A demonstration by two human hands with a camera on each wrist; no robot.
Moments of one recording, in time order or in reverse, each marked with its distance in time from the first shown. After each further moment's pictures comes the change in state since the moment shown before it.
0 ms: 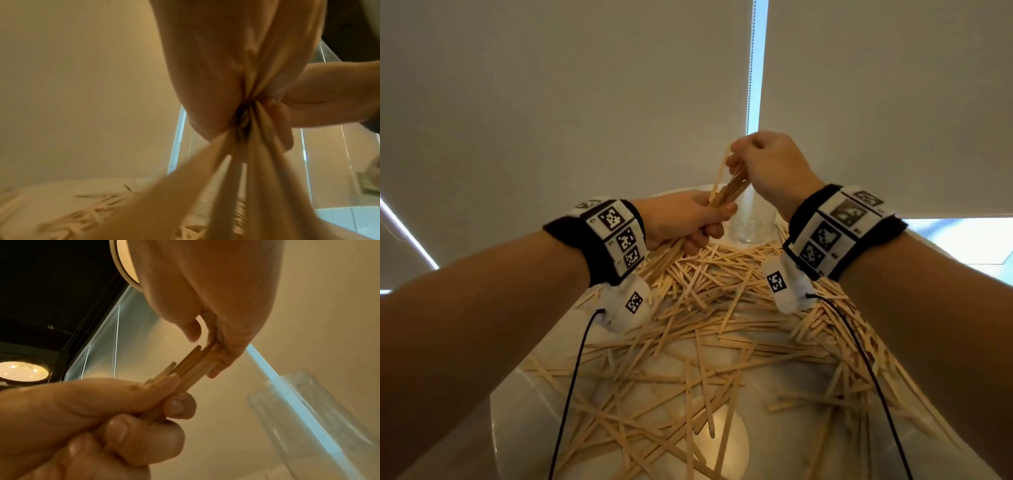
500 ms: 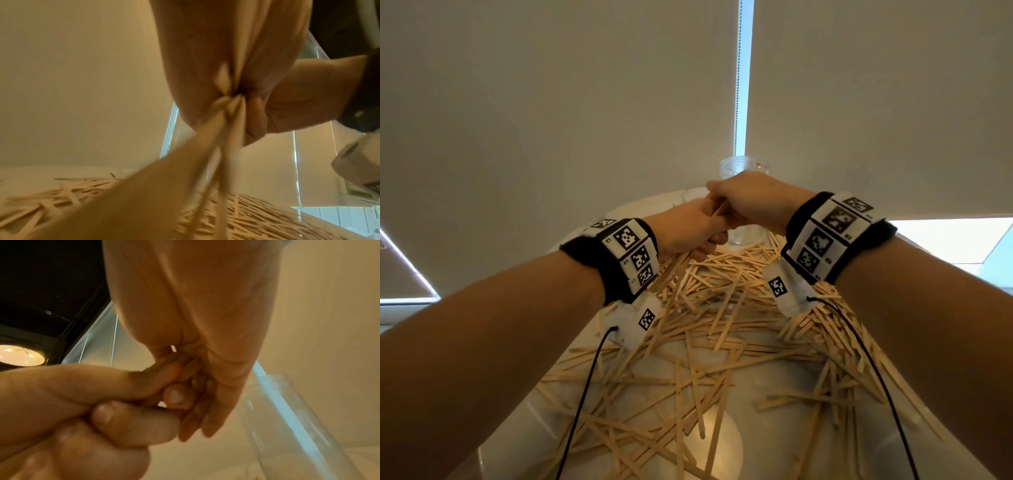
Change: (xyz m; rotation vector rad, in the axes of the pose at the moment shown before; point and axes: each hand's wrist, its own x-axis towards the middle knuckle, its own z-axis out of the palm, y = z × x) left_hand 0.012 -0.003 0.028 0.108 0.051 0.123; right_hand -0.015 0.008 -0.003 -0.195 -0.407 0.172
